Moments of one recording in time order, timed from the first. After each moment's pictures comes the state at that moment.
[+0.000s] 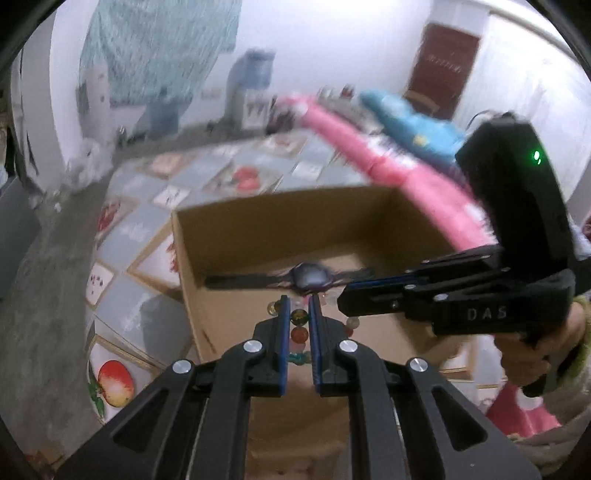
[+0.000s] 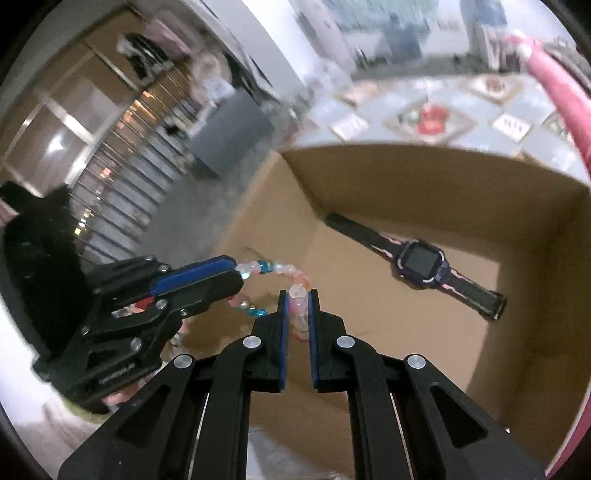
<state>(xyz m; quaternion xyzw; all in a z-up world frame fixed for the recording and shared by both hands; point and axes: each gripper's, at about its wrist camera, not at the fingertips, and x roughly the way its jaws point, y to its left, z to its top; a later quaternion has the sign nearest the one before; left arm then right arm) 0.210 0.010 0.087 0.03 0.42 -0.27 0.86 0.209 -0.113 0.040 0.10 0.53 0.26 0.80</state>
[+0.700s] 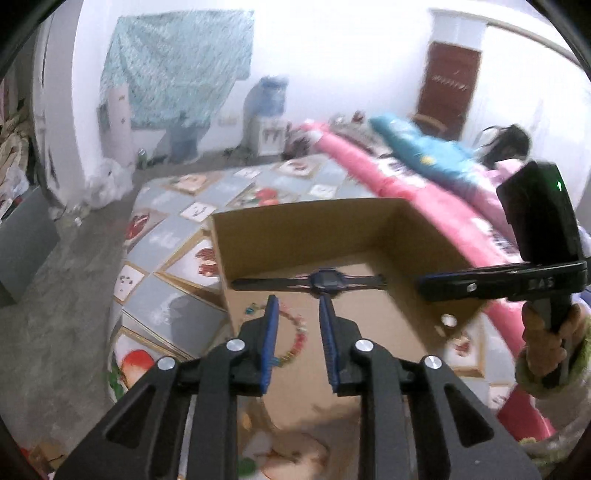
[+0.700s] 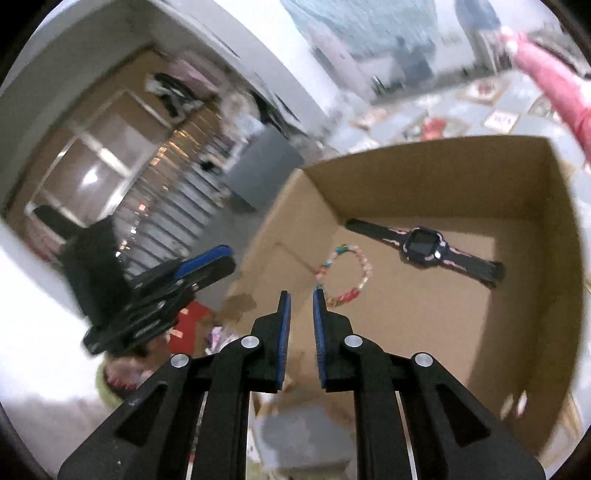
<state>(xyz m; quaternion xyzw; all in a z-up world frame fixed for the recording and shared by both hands) 0.148 0.041 0.097 0.02 0.34 -0.26 0.90 0.127 -0.178 0.061 0.19 0.42 0.33 0.82</state>
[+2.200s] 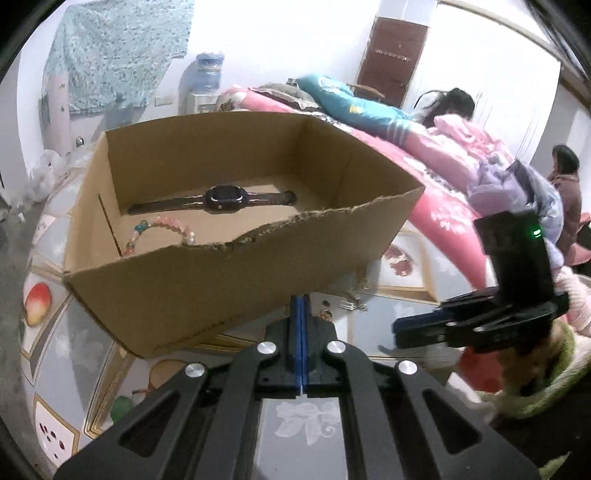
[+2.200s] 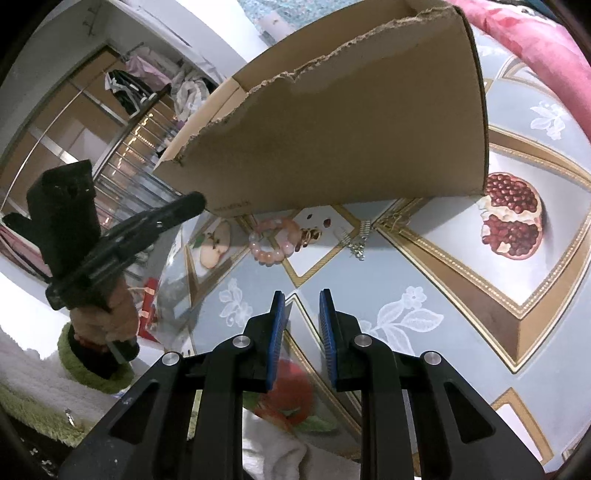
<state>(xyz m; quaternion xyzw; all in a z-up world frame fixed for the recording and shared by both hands) 0.093 -0.012 0.018 0.04 0.38 -0.37 0.85 0.015 -0.206 -0.044 0.20 0.49 0.24 0.82</state>
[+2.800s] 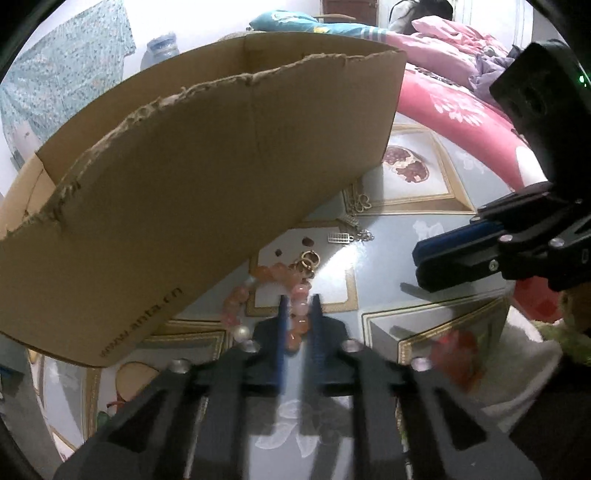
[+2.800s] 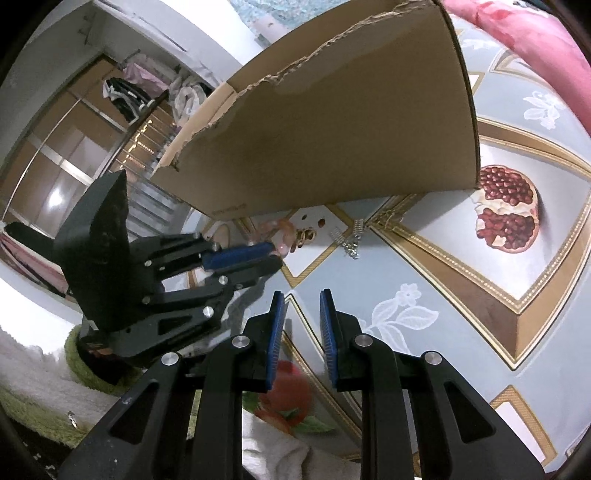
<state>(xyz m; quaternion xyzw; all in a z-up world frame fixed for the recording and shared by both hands) 0.081 -0.081 -0.034 0.22 0.42 -0.35 0.81 0.008 -0.227 -0.043 0.21 0.48 0.24 0.81</state>
